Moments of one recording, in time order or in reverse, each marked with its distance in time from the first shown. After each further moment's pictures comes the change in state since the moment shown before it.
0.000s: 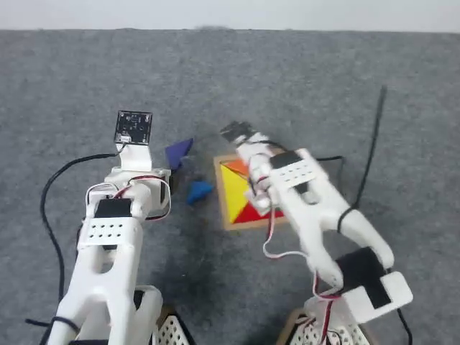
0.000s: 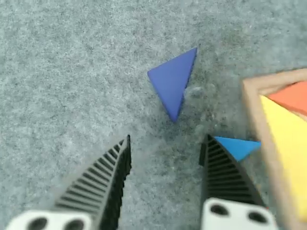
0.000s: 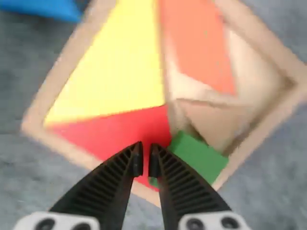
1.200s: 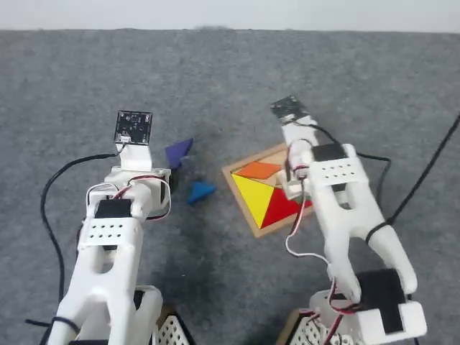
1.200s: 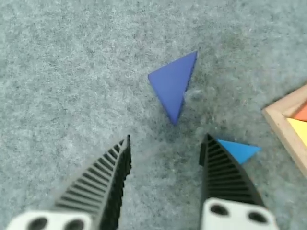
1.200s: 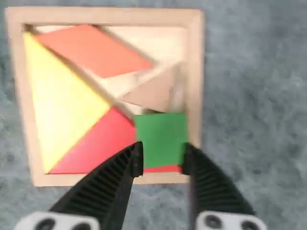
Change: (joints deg) left arm 0.0 0.0 0.4 -1.1 0.0; right arm 10.2 -9.4 0.8 2.6 -2.8
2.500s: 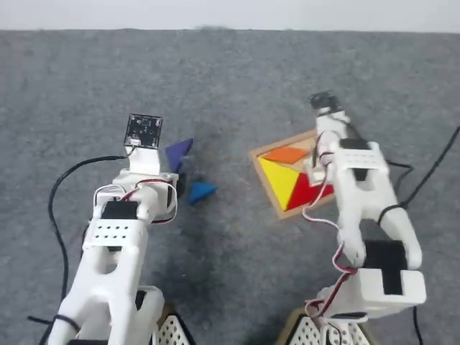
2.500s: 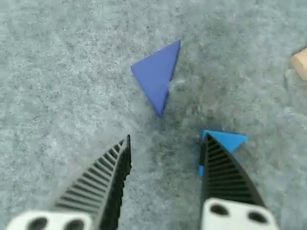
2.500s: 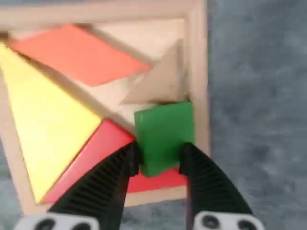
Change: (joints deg) left arm 2.9 0.0 1.4 0.0 0.0; right arm 13.6 12.0 -4.5 -10.2 -0.4
